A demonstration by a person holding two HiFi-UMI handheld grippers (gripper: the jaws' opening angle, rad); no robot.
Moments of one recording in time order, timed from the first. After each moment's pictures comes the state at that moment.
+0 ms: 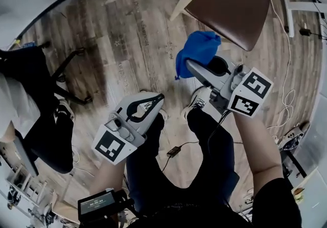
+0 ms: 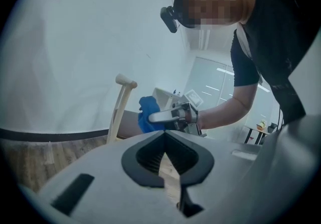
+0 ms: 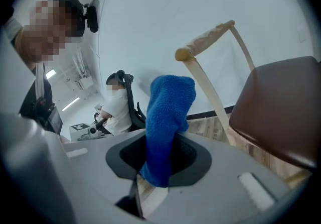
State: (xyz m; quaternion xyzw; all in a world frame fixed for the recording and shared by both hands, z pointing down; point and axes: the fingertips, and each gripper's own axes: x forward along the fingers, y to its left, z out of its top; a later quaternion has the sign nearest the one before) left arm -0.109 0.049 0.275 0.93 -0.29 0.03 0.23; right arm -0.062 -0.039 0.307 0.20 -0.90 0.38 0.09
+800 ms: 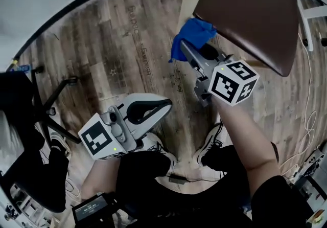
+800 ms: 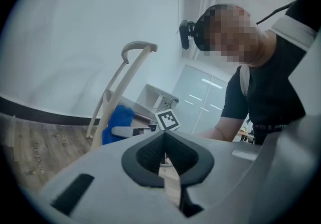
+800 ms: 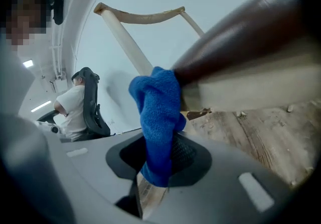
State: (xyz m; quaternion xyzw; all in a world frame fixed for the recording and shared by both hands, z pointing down) left arm -0.087 0.005 0.457 0.96 -0.17 -0.03 0.23; right arm -0.055 -0.143 0.549 0.36 -0.87 0.34 0.03
